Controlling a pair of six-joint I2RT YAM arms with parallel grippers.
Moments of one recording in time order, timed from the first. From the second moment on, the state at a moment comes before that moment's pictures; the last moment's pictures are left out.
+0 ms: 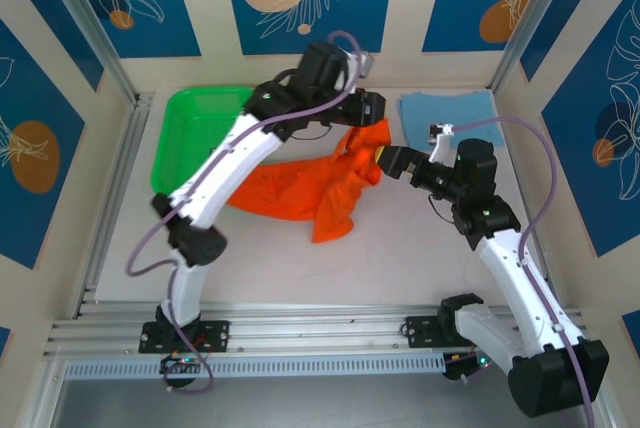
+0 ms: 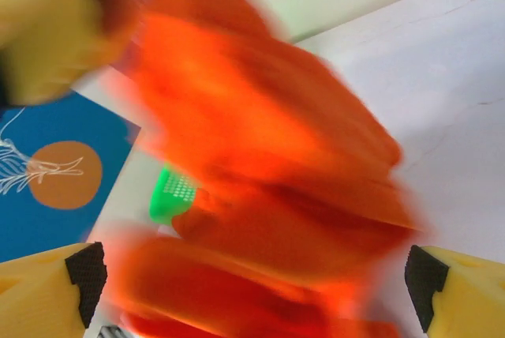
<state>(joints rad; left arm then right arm) -0.80 2.11 2.53 -1.00 0.21 -0.46 0.19 0.91 0.82 -0.24 -0.52 0.64</state>
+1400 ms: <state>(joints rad) -0.28 2.33 2.14 -1.15 -0.44 0.02 0.59 1.81 1.26 -0.90 -0.16 0.43</state>
